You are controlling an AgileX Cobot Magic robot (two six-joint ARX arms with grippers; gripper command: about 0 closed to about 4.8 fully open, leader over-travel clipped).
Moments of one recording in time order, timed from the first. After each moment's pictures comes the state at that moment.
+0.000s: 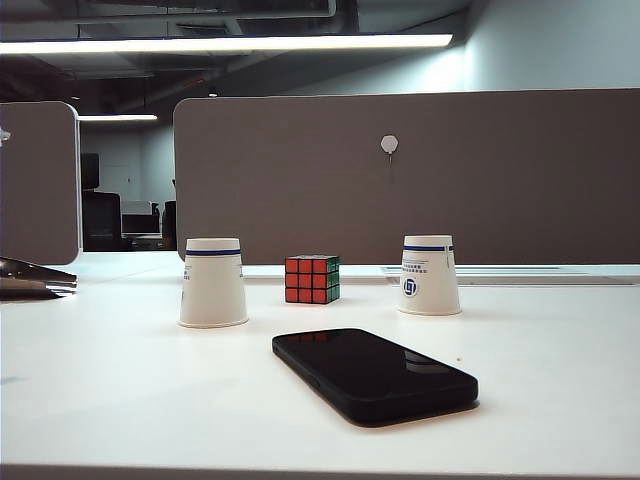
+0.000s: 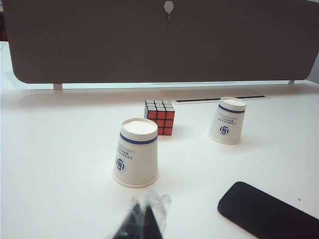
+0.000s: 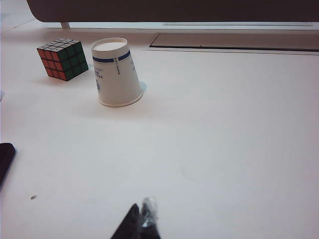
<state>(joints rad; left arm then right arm) -0.20 0.01 0.01 0.03 0.28 -0.08 0.19 0.00 0.01 -0.18 -0.05 0.07</state>
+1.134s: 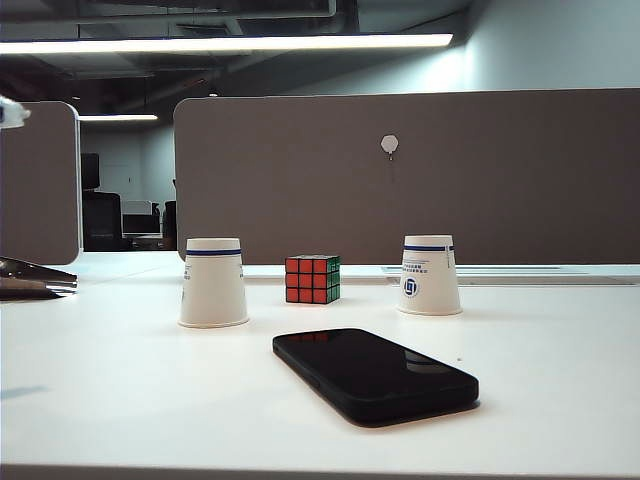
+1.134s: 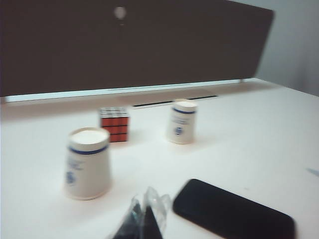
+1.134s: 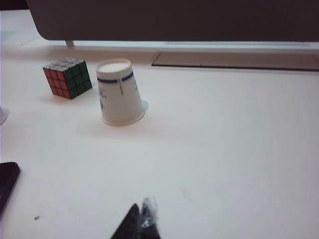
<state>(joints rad) -0.20 0.01 0.01 0.06 0.47 -0.08 0.19 0.00 0.01 -0.11 -0.05 0.07</state>
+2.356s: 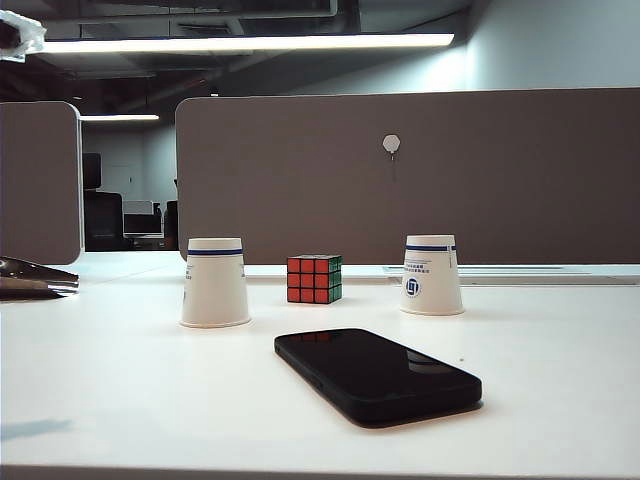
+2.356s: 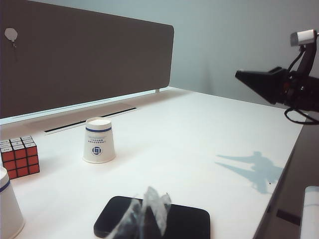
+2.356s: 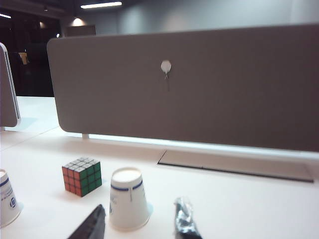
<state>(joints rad) -0.20 0.00 0.01 0.17 0.79 -0.13 0.19 0.00 0.05 0.18 -0.06 0.03</state>
